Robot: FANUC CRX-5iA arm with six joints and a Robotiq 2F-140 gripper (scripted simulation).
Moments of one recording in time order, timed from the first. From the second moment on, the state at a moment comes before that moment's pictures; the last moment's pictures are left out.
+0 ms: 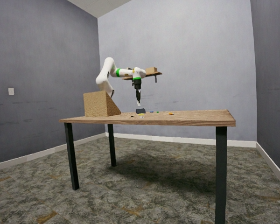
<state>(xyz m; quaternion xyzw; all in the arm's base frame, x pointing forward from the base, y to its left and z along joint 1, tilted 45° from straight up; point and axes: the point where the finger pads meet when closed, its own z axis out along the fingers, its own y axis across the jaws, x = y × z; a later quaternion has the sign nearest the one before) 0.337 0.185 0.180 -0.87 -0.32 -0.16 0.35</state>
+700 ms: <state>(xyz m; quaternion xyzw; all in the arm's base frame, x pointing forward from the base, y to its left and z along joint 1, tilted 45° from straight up) 0.338 0.215 0.152 -0.87 -0.32 -0.16 0.35</state>
